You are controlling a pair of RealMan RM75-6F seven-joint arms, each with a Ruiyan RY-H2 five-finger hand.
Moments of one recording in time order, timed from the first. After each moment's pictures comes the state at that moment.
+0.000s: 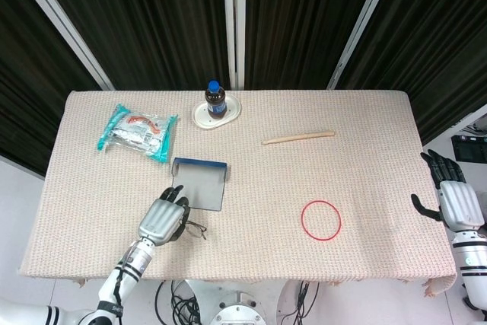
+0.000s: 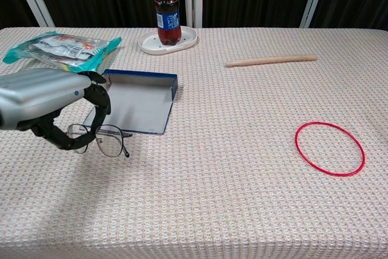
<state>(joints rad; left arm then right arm) -0.61 -1.50 0.04 -1.92 1.04 1.22 0.75 0.20 -1.15 0.12 -1.41 -1.41 1.29 0.29</state>
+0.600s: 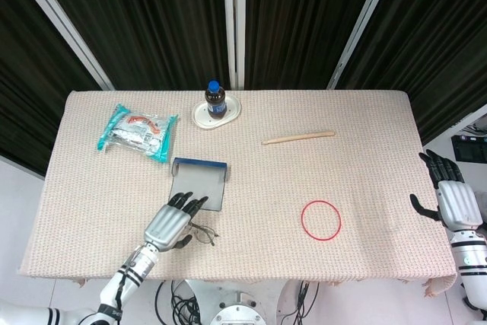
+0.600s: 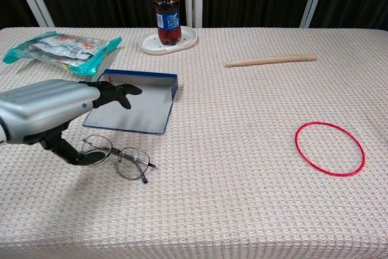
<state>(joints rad) -0.58 -1.53 0.06 -1.84 1.19 1.17 0.61 0.21 -1.16 0.12 -1.41 -1.40 1.29 0.29</state>
